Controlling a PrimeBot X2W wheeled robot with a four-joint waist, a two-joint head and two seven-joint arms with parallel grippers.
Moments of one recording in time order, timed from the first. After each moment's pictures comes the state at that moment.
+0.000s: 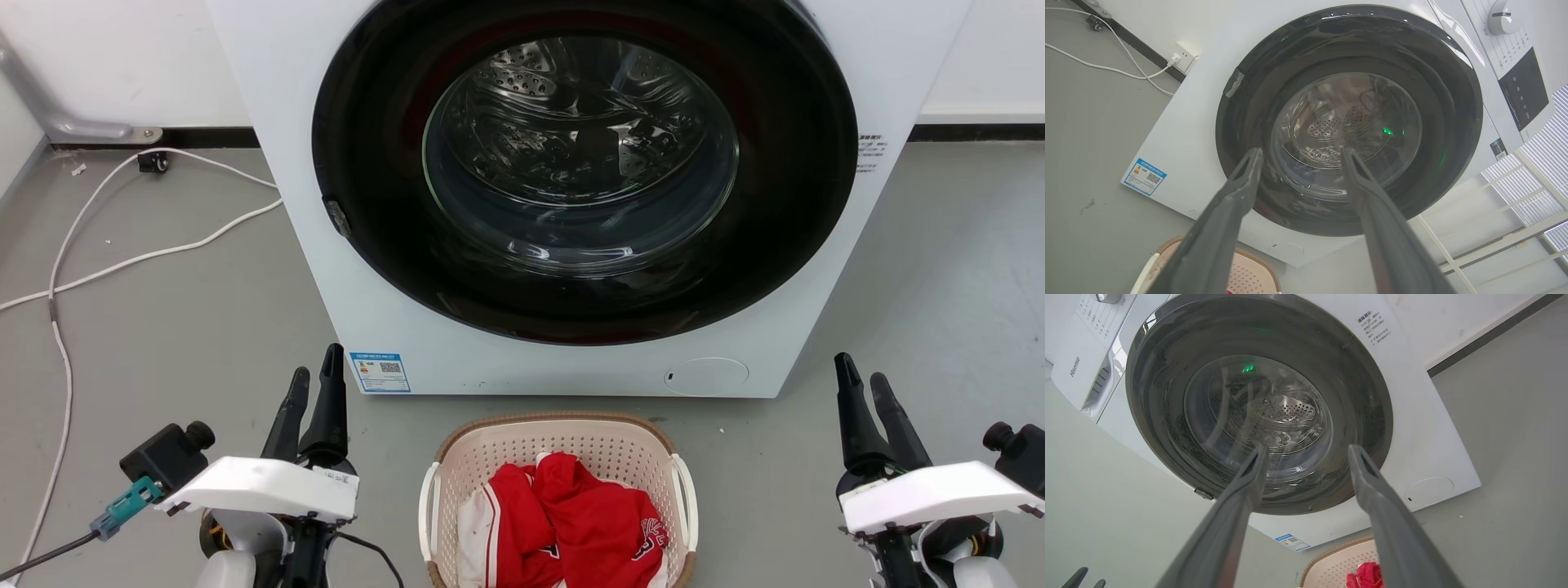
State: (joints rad) left arm -0.12 0.05 0.00 0.18 -0.87 -0.13 -0.08; right arm -0.07 -0.05 -0.04 0.17 0.77 0.13 -0.07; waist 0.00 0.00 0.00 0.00
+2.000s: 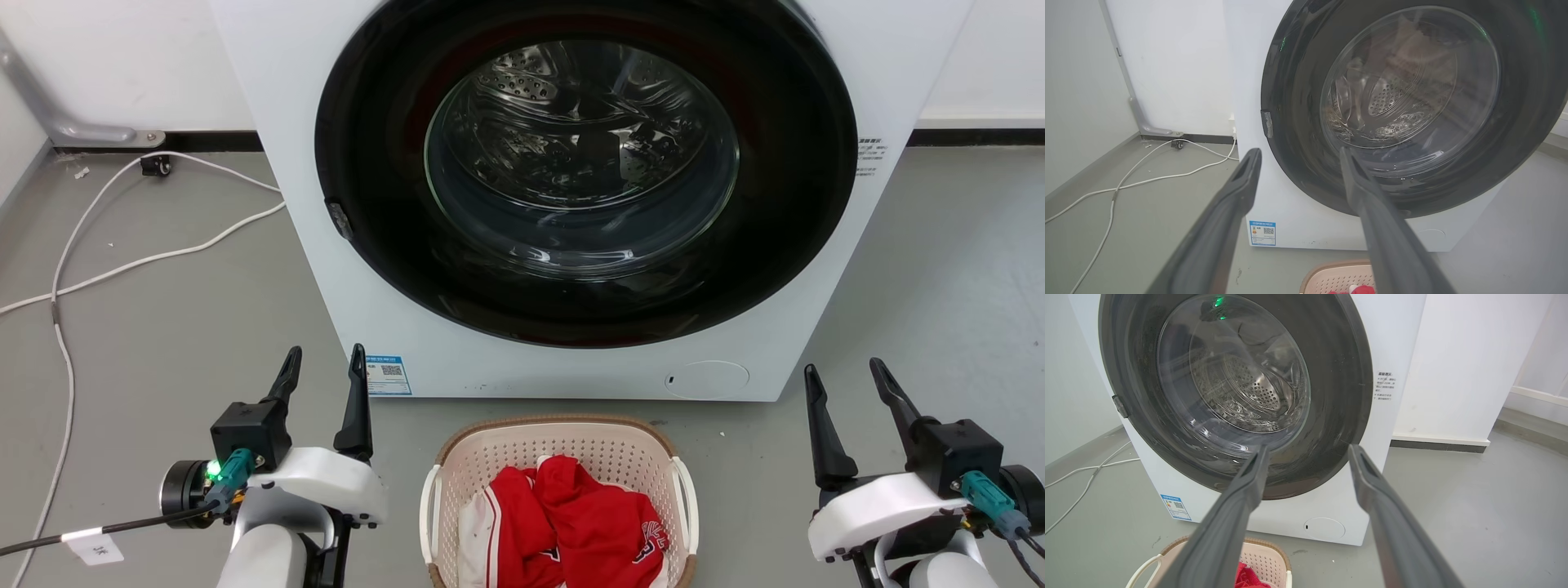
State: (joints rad) left arm -0.20 0.07 -0.05 0.33 -0.18 -0.04 -0.23; right arm -0.07 -0.05 -0.04 0.18 0.03 0.13 -0.18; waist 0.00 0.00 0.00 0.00
